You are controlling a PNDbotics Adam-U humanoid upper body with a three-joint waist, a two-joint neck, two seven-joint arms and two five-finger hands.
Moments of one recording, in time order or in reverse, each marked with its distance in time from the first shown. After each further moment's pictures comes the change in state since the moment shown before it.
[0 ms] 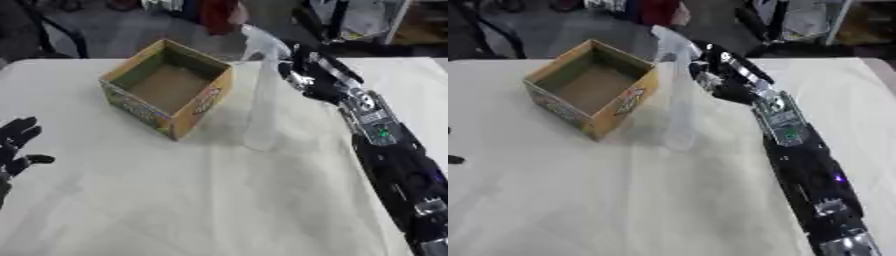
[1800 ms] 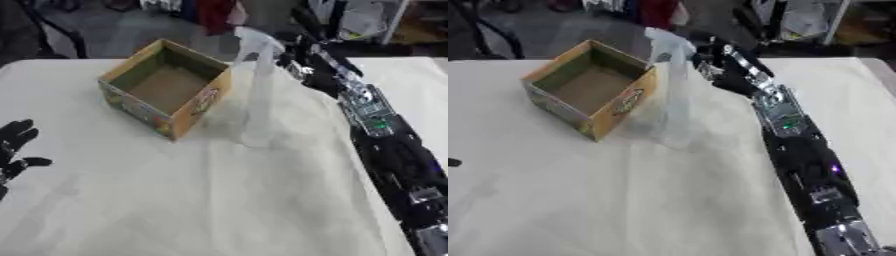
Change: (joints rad) left arm 0.000 0.000 -0.010 0.000 -0.004 0.000 0.000; right arm -0.037 -0.015 -0.036 0.068 0.023 0.006 -0.039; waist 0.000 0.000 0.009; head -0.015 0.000
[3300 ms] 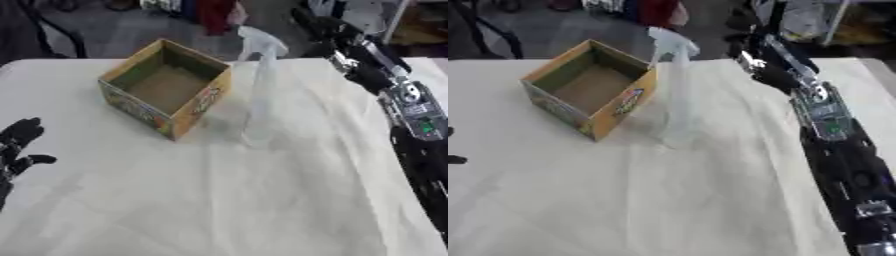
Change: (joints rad) left arm 0.017 0.011 0.005 -0.006 -0.023 -0.011 0.028; right arm 0.045 -0.079 -0.003 -0.070 -0.065 0.017 -0.005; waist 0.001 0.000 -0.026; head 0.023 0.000
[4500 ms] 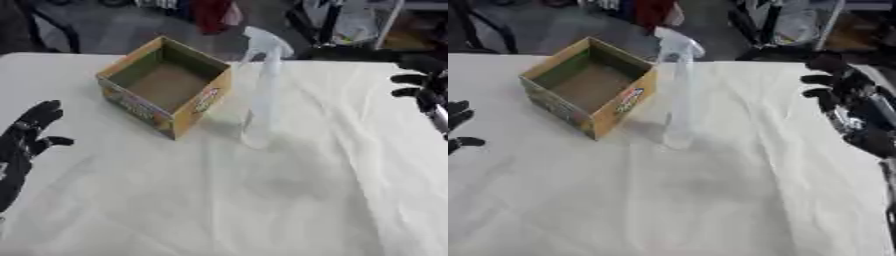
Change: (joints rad) left arm 0.009 0.023 0.028 -0.026 -0.048 -0.003 0.035; right arm 0.284 -0.111 -0.047 -0.395 -0.160 0.005 0.016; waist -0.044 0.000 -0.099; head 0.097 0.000
